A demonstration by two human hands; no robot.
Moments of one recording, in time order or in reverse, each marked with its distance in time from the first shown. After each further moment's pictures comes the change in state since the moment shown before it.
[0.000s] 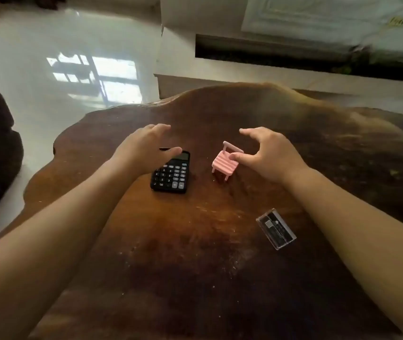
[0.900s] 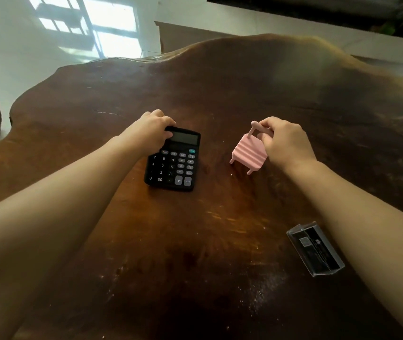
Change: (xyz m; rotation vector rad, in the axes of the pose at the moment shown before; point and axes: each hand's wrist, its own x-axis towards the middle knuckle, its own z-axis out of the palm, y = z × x) left_hand 0.110 -0.107 0.129 0.068 -0.313 -0.088; right_hand 0.096 0.074 0.137 -0.022 0.015 0.213
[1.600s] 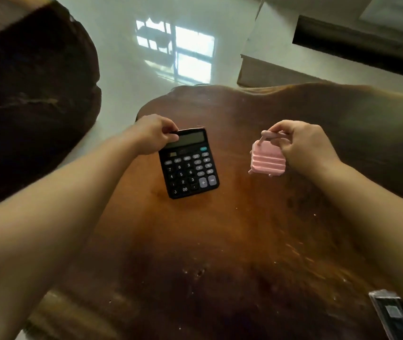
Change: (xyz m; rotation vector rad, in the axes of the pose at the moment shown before) left_hand -0.138 -0.159 -0.103 -0.316 0.129 -0.340; right_hand 0.020 -0.197 0.022 0.107 -0.148 -0.359
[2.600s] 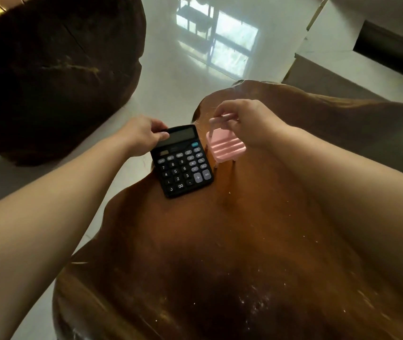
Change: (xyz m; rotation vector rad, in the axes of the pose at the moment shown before) left_hand -0.023 -0.169 -0.033 -0.207 0.119 -0.251; right_hand 0.112 -0.188 0.150 0.081 -0.406 -0.331
